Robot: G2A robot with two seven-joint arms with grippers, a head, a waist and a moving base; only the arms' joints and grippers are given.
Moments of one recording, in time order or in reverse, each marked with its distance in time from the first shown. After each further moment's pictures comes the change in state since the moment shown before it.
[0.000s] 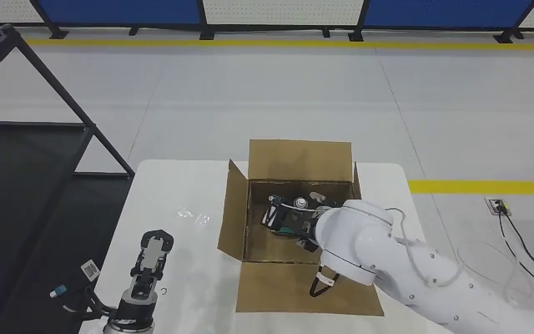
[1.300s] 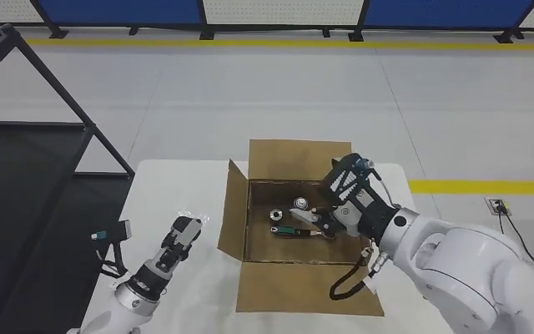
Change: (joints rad) left arm -0.215 0.038 -0.032 0.065 -0.103 0.175 -0.490; right arm -0.448 0.097 0.600 -0.347 0.166 0.050 -0.567
